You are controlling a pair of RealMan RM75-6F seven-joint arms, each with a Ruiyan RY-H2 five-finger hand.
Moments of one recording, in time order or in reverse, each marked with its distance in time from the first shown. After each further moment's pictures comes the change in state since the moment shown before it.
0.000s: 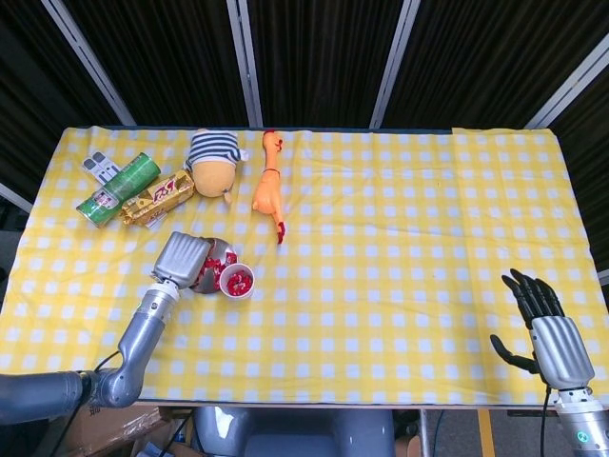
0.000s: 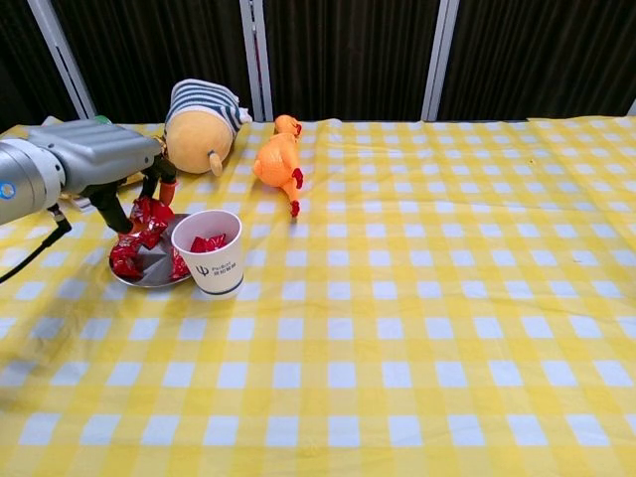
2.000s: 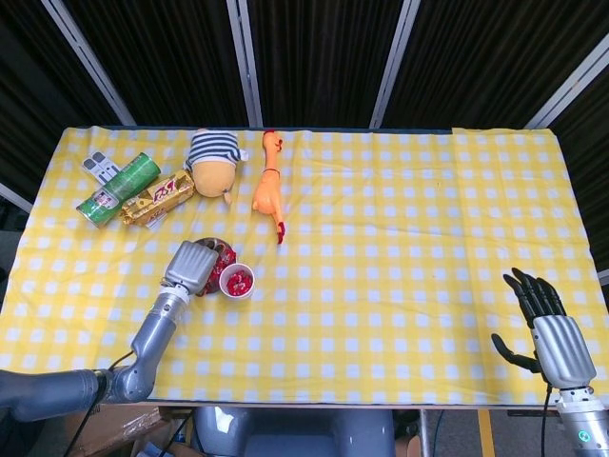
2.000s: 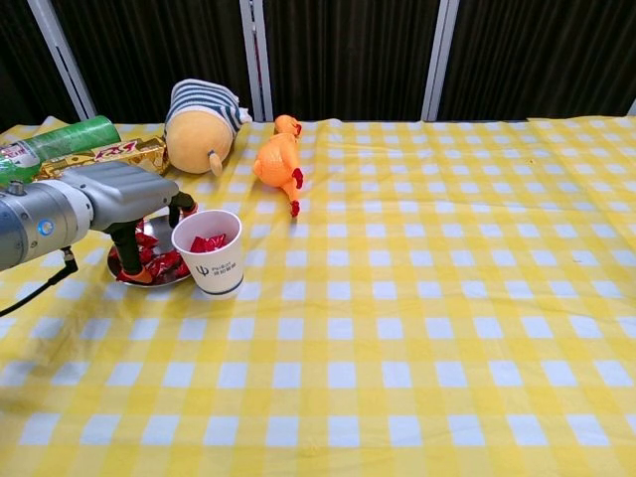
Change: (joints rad) left arm 0.001 -0.107 -0.011 0.136 -0.067 -0.107 0.064; right arm 0.001 0.002 0.002 0.003 0.002 0.000 0.004
